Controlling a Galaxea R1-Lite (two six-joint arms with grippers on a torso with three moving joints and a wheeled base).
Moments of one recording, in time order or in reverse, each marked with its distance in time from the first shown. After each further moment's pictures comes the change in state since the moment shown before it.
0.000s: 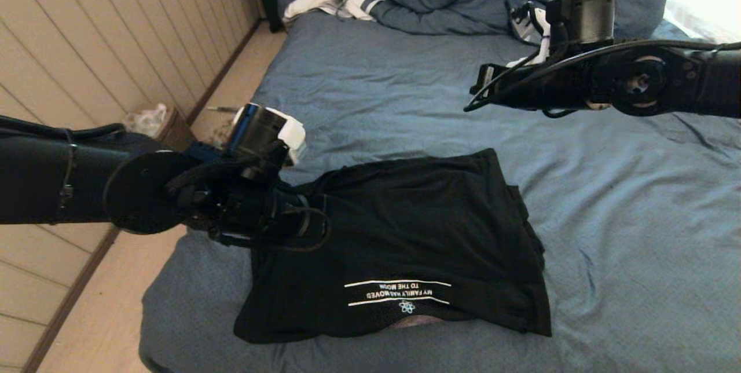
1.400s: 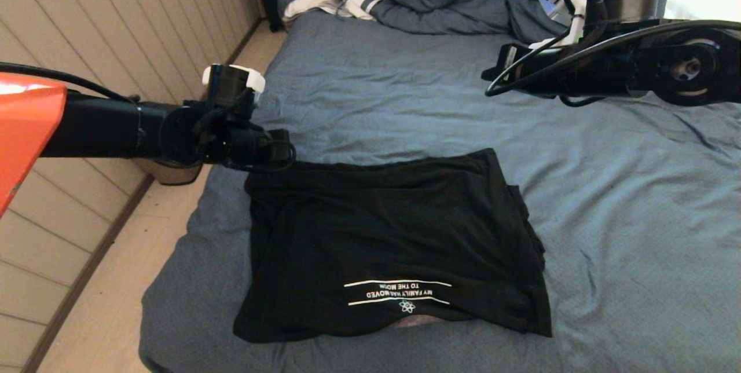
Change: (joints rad) left arm 0.293 0.232 -0.351 -0.117 0.108 0.129; right arm -0.021 -0.082 0.040 -0.011 0.064 0.019
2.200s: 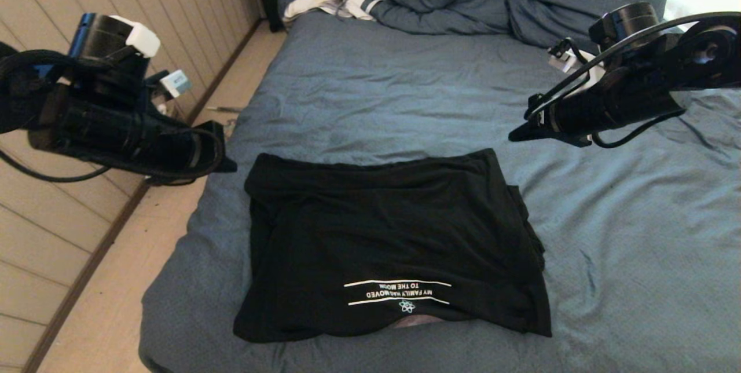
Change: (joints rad) left arm 0.085 -0.387 0.174 0.410 -0.322 -0.096; right arm -0.158 0.058 -0.130 0.586 0.199 -0.053
